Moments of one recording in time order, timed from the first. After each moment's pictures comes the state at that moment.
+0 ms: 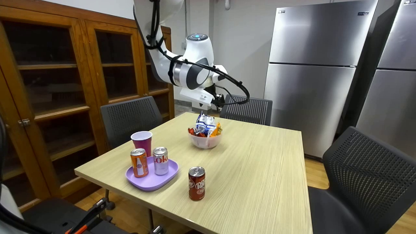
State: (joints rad) arm -0.42 0.41 0.35 -2.12 0.00 3.08 -0.07
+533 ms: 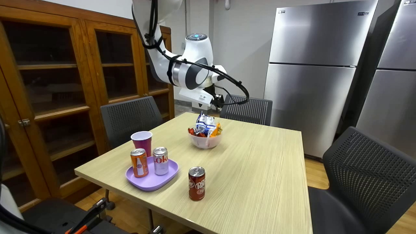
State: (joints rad) arm -0.43 0.40 0.36 -2.13 0.00 3.08 -0.08
